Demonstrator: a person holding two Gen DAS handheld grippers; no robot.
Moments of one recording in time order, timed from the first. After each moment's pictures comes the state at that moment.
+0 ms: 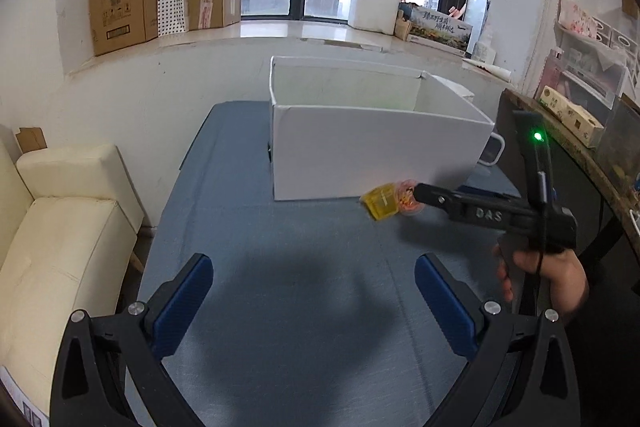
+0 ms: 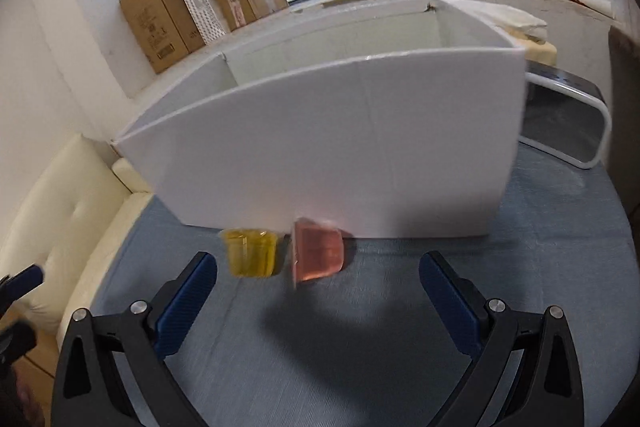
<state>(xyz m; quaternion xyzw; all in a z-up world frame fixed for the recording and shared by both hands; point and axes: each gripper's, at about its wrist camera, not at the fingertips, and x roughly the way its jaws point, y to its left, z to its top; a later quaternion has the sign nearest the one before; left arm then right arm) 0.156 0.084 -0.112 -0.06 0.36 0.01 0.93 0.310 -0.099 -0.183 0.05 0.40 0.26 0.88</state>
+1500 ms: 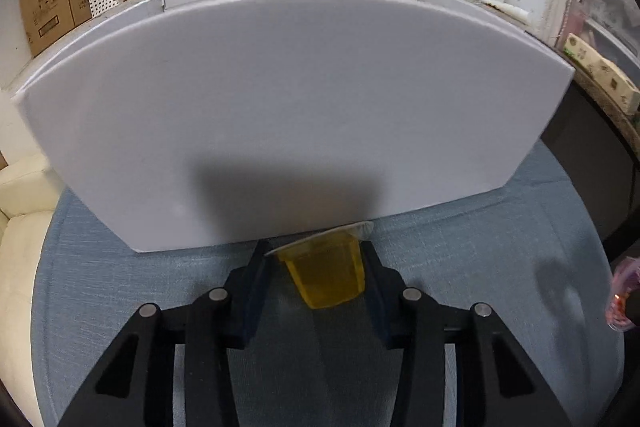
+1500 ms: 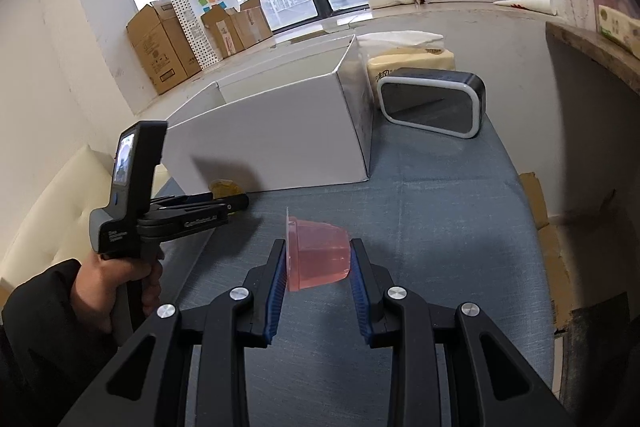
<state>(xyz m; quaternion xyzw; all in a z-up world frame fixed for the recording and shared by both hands) 0.317 0.004 -0.192 -0.02 0.43 -0.02 0.90 0.218 -0.211 -0.155 0.07 0.36 0.25 0.90</state>
